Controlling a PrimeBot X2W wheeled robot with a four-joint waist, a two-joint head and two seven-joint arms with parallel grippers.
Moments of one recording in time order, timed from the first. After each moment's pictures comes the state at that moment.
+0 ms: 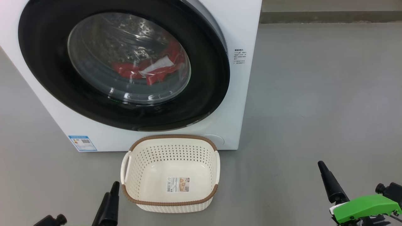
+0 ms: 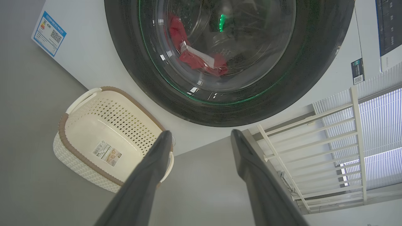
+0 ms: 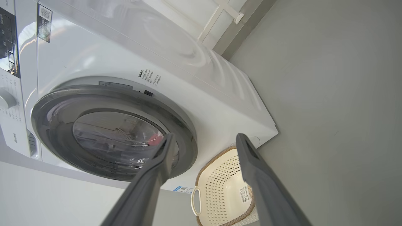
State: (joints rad) left arm 0.00 0.03 0.01 0.23 -1.08 -0.07 -0.01; right arm -0.01 -0.10 -0.01 0.32 1.22 0.12 -0.01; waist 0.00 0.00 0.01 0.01
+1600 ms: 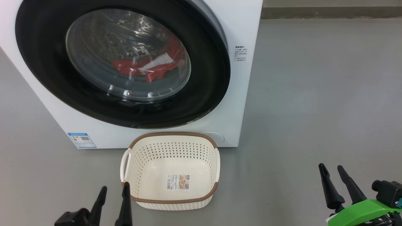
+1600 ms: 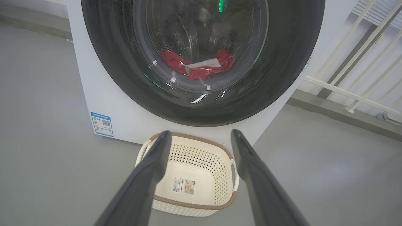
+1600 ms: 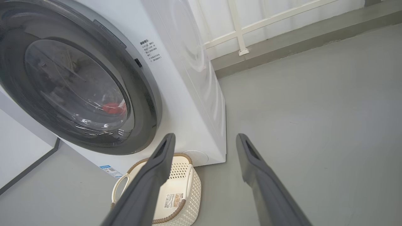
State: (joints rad) left arm 0.02 0.10 -0.14 0.15 -0.49 0.10 -0.14; right arm 0.02 -0.15 0.02 0.29 0.69 0.12 -0.14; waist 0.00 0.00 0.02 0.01
